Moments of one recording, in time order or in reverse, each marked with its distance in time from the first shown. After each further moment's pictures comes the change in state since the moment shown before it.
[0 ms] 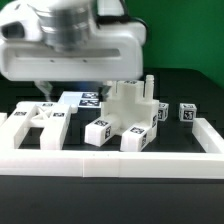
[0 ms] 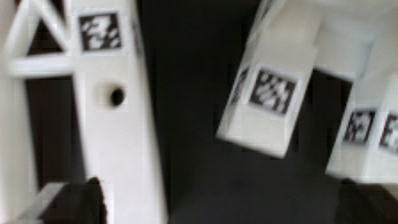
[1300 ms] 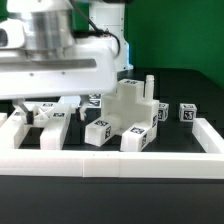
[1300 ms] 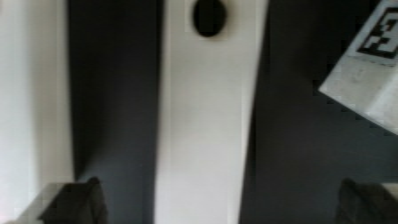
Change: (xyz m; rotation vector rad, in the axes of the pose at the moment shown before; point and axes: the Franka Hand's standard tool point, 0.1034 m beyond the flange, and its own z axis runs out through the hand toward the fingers) arm 0.010 0.027 0.049 -0.038 0.275 -0.156
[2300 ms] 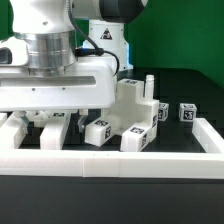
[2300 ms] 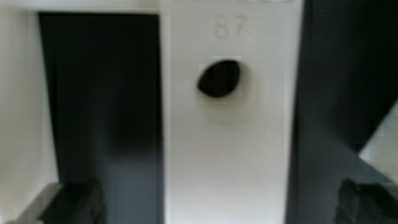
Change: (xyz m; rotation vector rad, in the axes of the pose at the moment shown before) arm -0.018 0.011 0.021 -0.004 -0.031 0.014
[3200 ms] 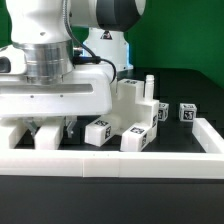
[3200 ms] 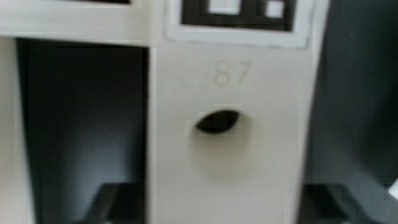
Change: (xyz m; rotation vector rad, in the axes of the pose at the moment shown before) arm -0.005 0.001 0.011 0.000 -0.009 0.003
